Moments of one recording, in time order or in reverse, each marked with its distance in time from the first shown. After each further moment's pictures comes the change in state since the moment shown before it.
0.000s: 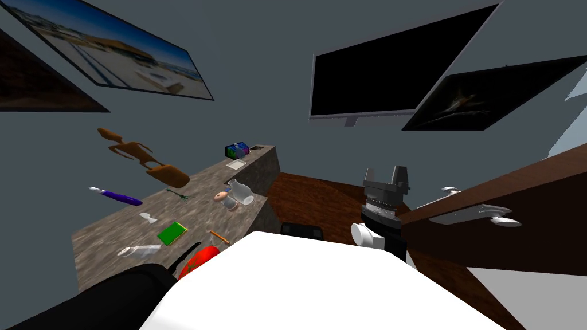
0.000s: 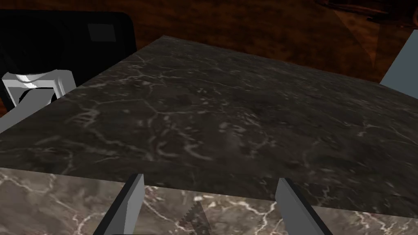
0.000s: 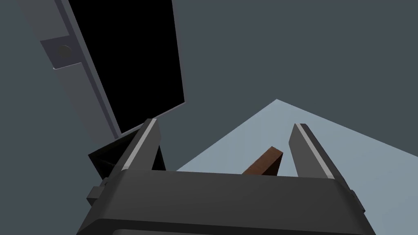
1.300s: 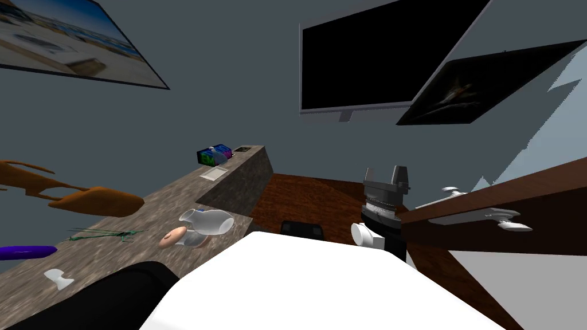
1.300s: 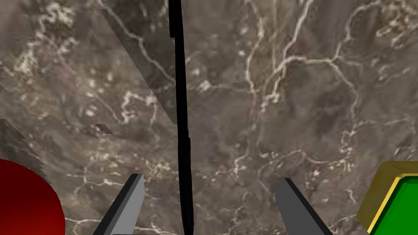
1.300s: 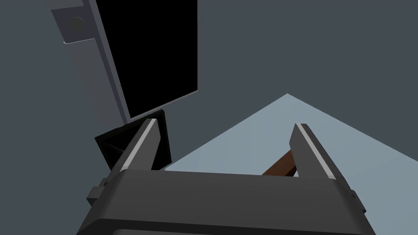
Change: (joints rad) left arm -0.076 0.043 0.032 0.012 -0.141 -0.008 0.074; right arm -0.001 0.000 0.000 0.000 0.000 0.000 0.000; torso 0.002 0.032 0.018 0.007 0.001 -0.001
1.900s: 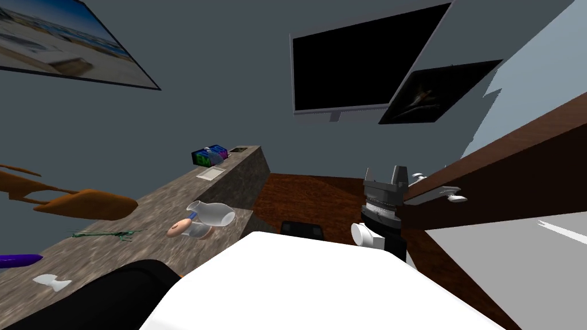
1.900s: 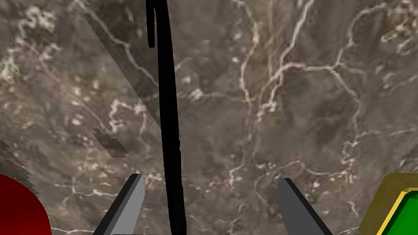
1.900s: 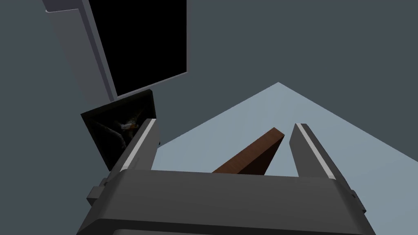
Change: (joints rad) left arm -0.070 0.015 -0.003 0.000 -0.081 0.020 0.159; right arm 0.000 0.000 0.000 0.000 0.000 0.000 0.000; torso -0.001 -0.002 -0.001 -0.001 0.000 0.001
